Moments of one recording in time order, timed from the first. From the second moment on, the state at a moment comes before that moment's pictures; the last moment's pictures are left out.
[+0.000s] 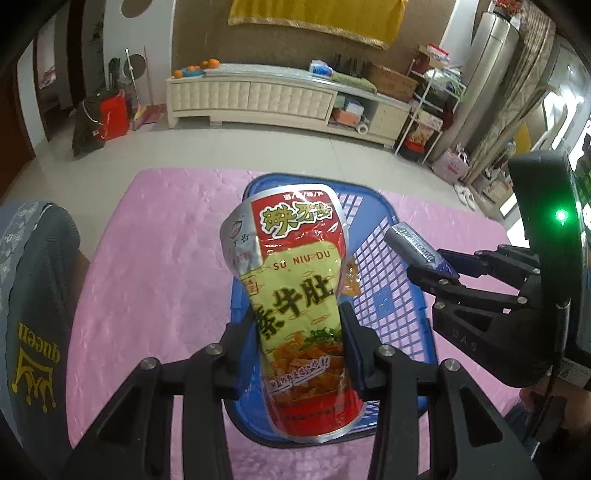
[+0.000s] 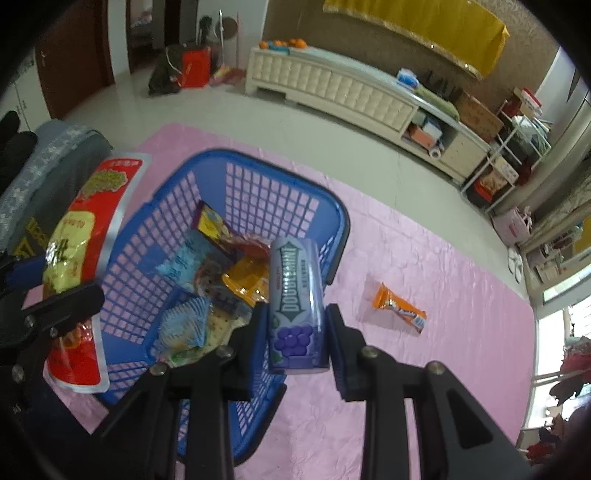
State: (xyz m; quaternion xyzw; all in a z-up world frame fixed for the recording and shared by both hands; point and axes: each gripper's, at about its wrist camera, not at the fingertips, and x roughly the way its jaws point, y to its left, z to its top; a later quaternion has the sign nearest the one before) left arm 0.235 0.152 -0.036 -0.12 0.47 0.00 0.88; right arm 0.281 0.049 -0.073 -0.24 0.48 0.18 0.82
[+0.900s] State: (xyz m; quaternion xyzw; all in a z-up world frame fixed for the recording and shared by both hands) left arm 0.229 0.138 -0.063 -0.05 0.50 -0.01 0.86; right arm 0.269 0.058 -0.088 -0.25 0.50 0.19 0.81
